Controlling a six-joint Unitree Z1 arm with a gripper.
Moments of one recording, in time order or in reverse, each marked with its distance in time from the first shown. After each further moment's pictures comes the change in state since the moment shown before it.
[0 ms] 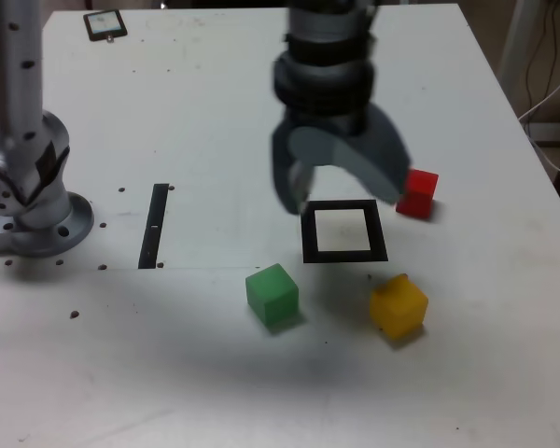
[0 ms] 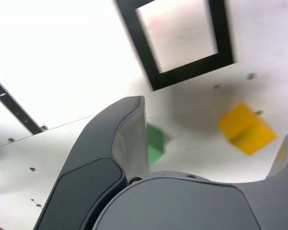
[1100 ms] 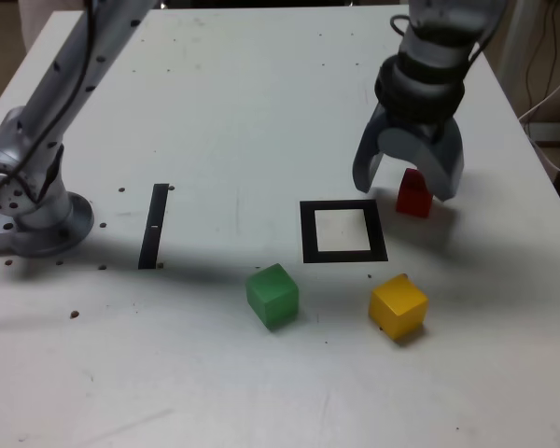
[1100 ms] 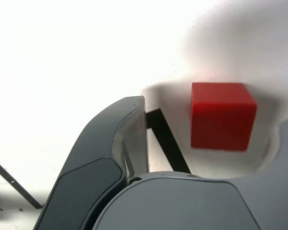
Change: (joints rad) arm 0.178 0.386 -0.396 0.142 0.141 0.241
